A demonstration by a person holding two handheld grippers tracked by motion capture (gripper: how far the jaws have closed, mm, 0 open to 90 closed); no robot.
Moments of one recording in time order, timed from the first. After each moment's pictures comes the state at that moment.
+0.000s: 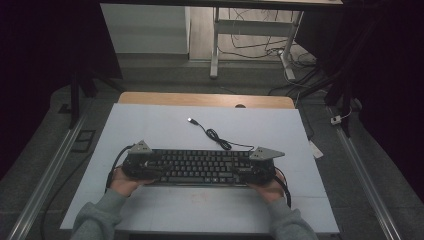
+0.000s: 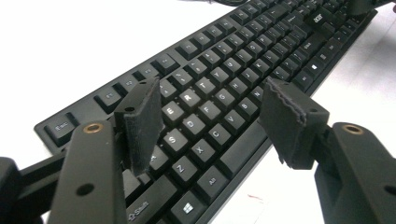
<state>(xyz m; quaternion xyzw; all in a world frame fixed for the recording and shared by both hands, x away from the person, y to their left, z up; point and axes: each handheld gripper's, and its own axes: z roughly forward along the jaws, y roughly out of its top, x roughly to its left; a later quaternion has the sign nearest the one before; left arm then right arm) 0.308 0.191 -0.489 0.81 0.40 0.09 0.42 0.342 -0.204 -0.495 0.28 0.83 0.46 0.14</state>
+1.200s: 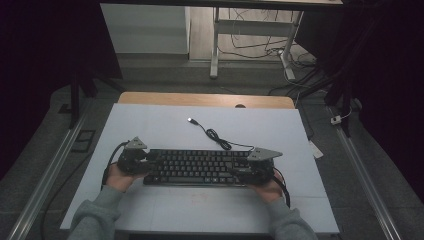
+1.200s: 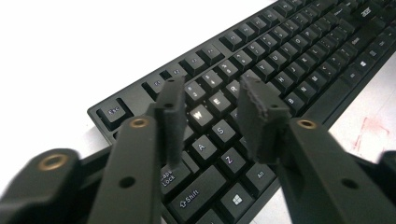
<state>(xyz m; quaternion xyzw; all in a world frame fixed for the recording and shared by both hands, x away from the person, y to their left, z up) 0.321 0.206 -0.496 0.81 0.42 0.11 0.39 0.342 -0.199 -0.498 0.27 0.84 0.46 0.13</state>
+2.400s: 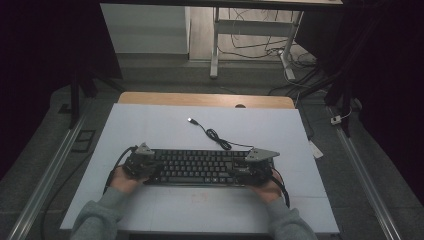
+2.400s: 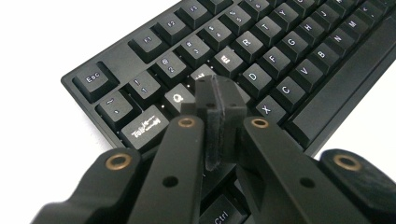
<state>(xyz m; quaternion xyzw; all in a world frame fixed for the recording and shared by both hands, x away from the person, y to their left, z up) 0.325 0.196 -0.518 0.85 0.41 0.10 0.33 0.343 -0.196 -0.501 0.27 0.85 0.44 0.13</state>
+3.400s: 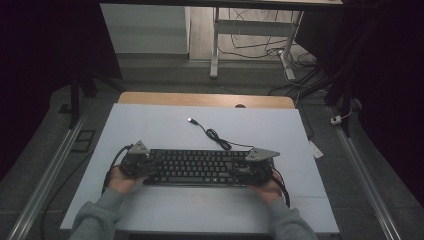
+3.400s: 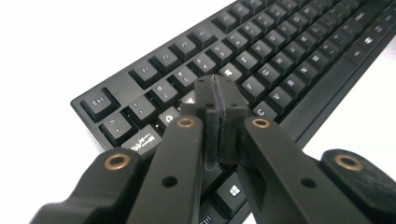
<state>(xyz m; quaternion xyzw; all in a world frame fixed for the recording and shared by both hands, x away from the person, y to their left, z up) 0.316 0.202 -0.503 0.82 0.40 0.11 0.39 0.344 -0.197 -0.501 0.27 0.85 0.44 0.13</state>
